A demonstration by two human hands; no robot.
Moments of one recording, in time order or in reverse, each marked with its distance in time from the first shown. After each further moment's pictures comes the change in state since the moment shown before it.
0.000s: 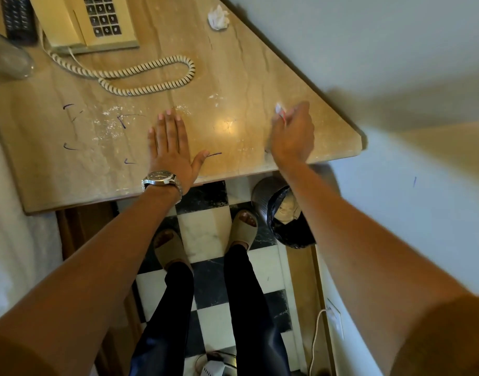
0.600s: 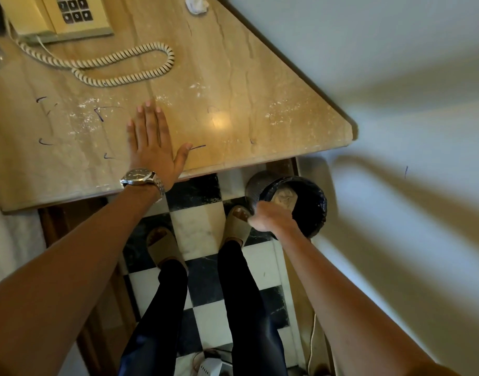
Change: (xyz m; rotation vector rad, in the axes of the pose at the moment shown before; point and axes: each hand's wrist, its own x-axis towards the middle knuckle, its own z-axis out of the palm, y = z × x) left_hand -0.003 0.014 0.010 -0.033 0.084 0.052; right_hand -0.098 0.090 -0.037 -0.732 -1.139 0.192
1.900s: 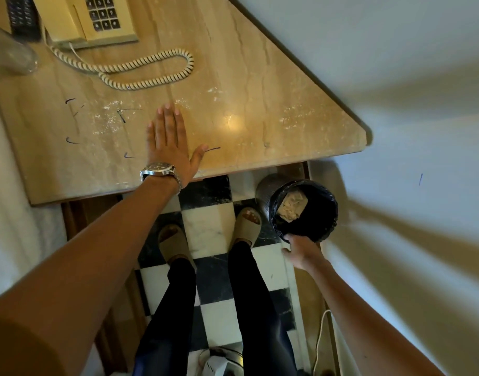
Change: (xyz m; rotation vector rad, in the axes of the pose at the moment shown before) left_hand 0.021 0.008 -0.034 0.053 -0.193 -0.059; right_hand 0.024 0.093 0.066 0.047 0.118 -0.073
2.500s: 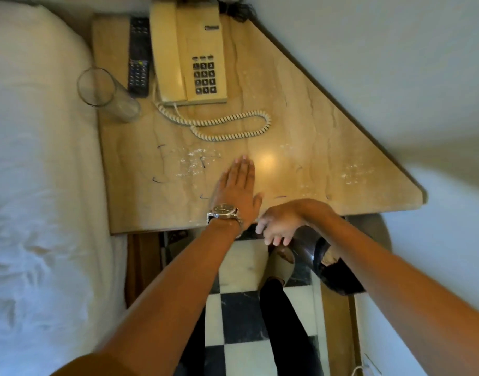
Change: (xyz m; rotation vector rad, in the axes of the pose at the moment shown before) left_hand -0.014 -0.032 -0.014 -0.175 -0.172 0.186; right_hand 0.013 -0.263 -0.139 -0.015 -0.629 -0.151
